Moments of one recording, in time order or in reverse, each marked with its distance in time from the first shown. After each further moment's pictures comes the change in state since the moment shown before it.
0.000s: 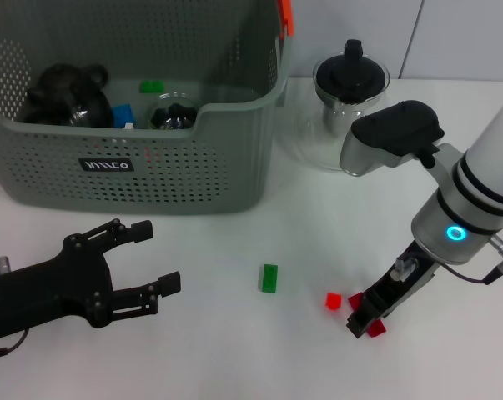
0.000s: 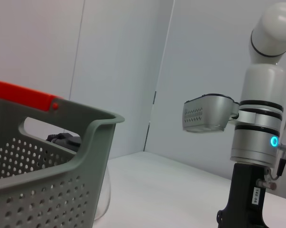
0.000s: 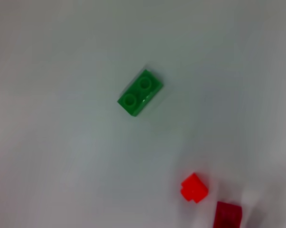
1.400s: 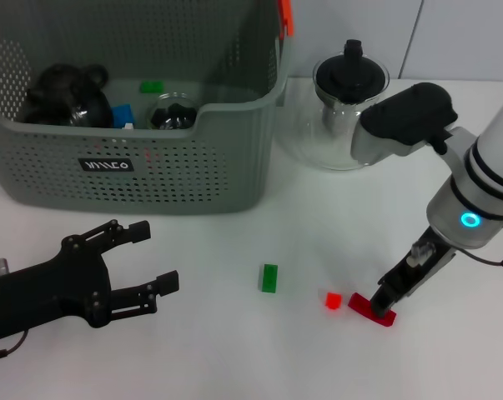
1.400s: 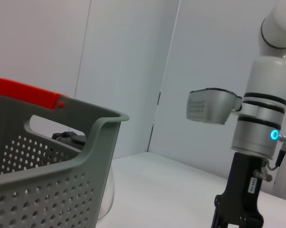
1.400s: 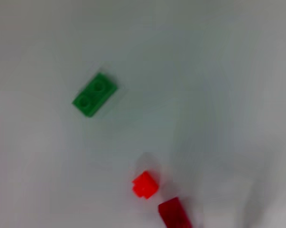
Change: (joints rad) left arm 0.003 0.001 -0.011 -0.012 0.002 -0.006 0.000; right arm -0.019 -0.007 -0.027 -0.101 -0.096 -0.027 0.040
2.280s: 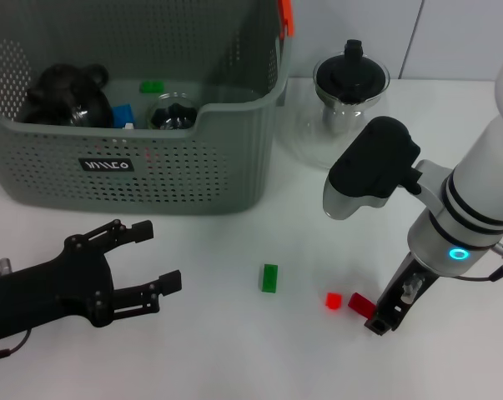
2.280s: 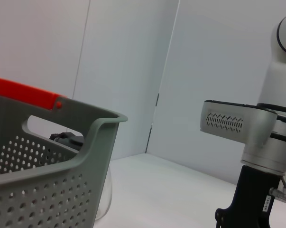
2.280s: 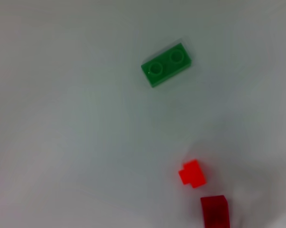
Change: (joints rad) left arm -0.005 0.002 0.000 -0.012 0.000 0.000 -0.001; right arm -0.072 0.003 -0.196 -0.121 0.032 0.035 -0.138
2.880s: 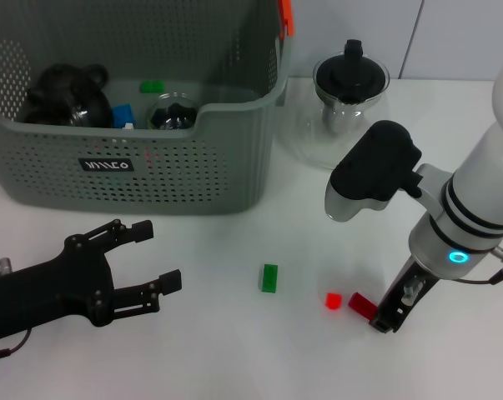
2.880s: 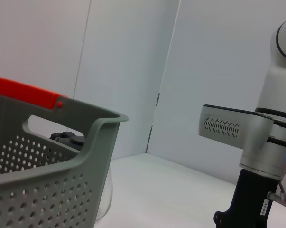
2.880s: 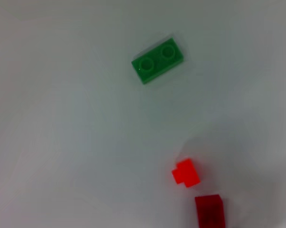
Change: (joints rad) left arm -0.001 0.000 0.000 0.000 0.000 -0.001 -0.003; right arm 0.000 0.000 -0.006 0.030 -0.004 0.028 0.008
